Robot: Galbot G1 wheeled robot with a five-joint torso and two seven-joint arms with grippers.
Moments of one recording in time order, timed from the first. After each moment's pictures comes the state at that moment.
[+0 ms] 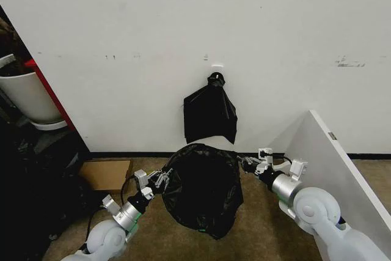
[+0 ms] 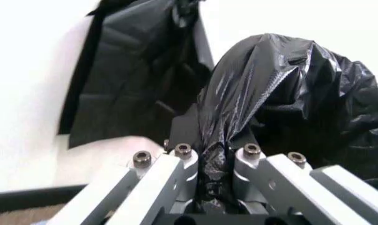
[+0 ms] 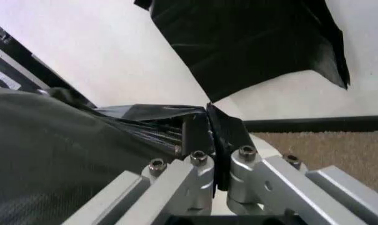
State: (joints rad) left arm 1.31 -0.93 -0.15 -1.75 -1.00 -0.32 0.41; right arm -1.28 0.95 0.35 2.03 1.09 -0.39 0.03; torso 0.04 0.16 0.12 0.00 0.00
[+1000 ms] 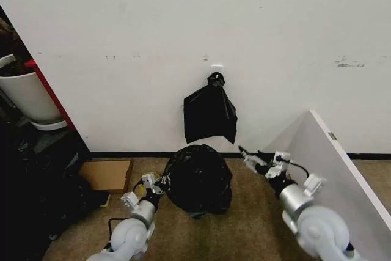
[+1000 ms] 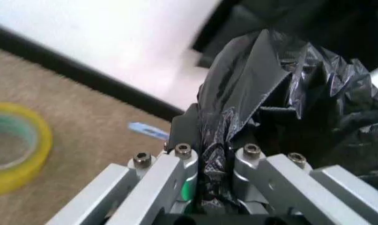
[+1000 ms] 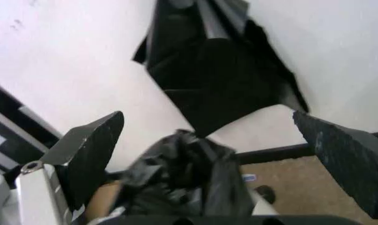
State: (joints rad) left arm 1.22 -1.13 -0.08 -1.67 -1.02 -0.09 -0.19; right arm -1.51 1.11 0.45 2.20 0.92 -0.24 0.09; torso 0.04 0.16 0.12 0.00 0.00
